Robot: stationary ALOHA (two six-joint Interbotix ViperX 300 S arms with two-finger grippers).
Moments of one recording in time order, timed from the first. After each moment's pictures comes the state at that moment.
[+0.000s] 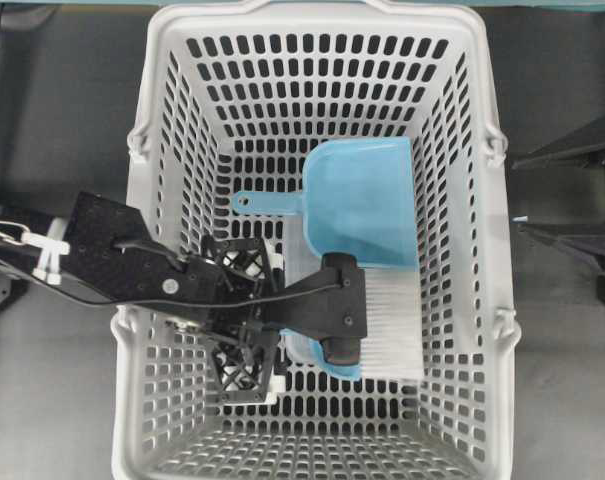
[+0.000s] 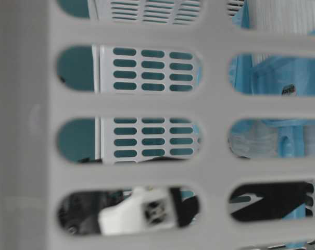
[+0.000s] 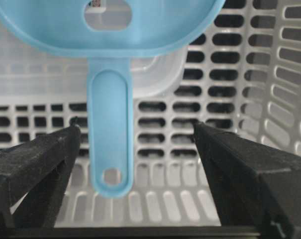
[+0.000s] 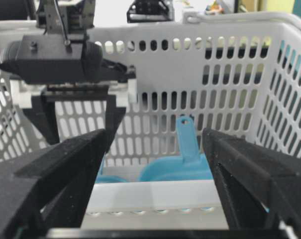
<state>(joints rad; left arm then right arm) -0.22 0.15 0.16 0.04 0.94 -0.27 -0.01 -0.99 1.16 0.01 -0.08 0.01</state>
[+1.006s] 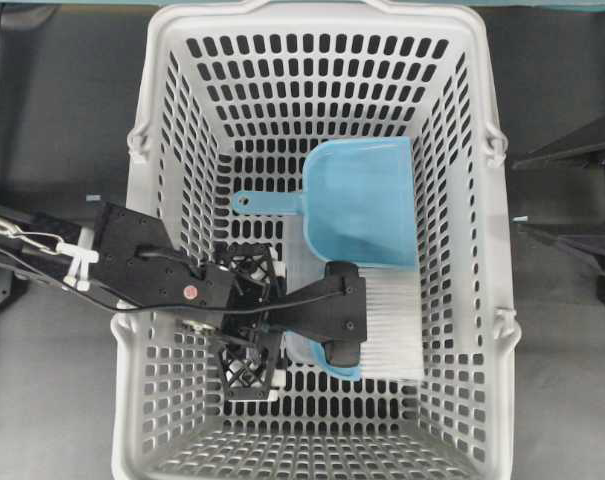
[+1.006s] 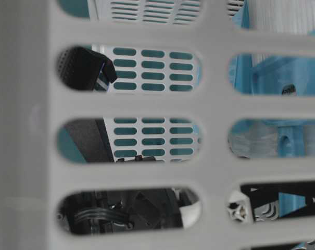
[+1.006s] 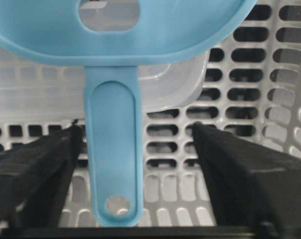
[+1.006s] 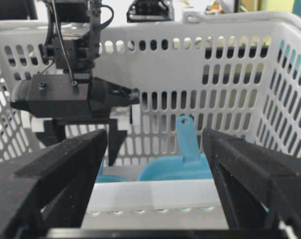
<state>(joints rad) -0.21 0.20 0.20 0.04 0.90 -0.25 -0.01 -0.99 1.17 0.02 -0.08 0.01</state>
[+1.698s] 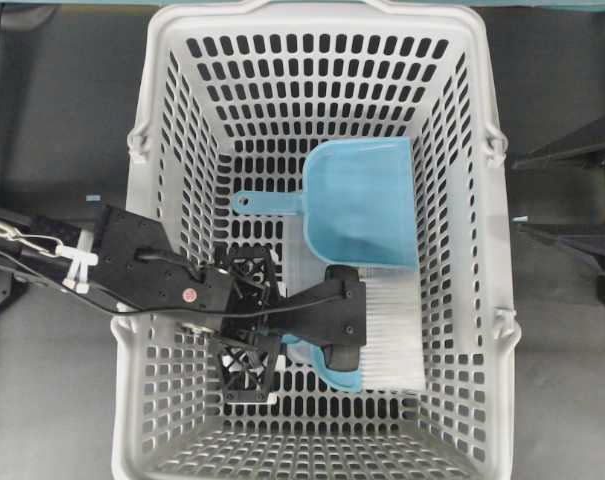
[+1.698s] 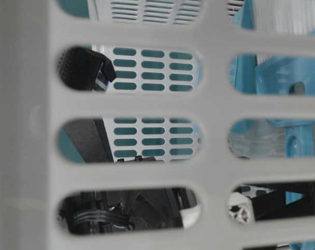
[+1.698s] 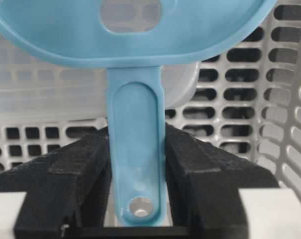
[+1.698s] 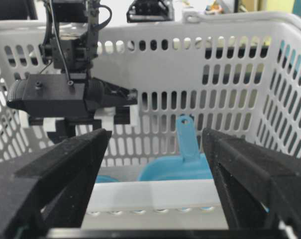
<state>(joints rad) -0.22 0.20 0.20 0.04 0.89 -0.24 -0.01 -0.99 1.17 0.01 -0.08 0.01</state>
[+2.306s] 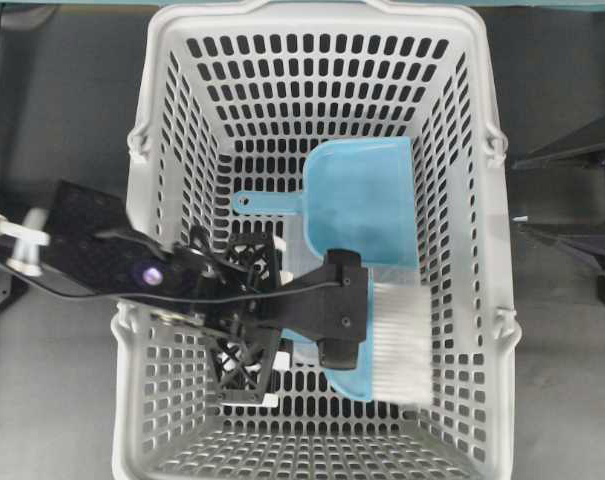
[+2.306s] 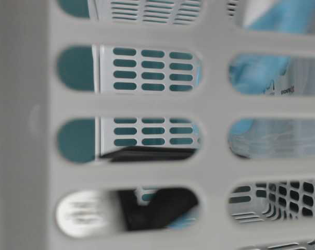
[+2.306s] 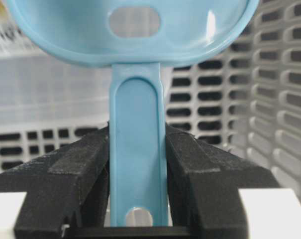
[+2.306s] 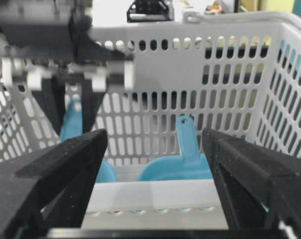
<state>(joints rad) -0.22 0.08 0.13 0.04 0.90 -0.19 -0.01 -0.99 1.17 0.02 -0.08 0.01</state>
